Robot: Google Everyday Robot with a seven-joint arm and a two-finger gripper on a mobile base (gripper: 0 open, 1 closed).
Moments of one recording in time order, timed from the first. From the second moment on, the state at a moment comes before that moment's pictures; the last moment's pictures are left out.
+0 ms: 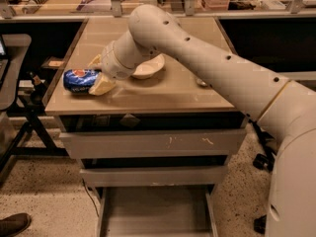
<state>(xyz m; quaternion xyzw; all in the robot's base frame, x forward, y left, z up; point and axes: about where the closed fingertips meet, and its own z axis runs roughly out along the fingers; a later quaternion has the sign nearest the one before) 0.638 0.175 0.839 -0.75 0.52 0.15 0.38</state>
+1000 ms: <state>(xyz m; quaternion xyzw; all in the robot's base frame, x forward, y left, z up) 0.638 0.176 0.839 -0.75 0.52 0.15 0.38</state>
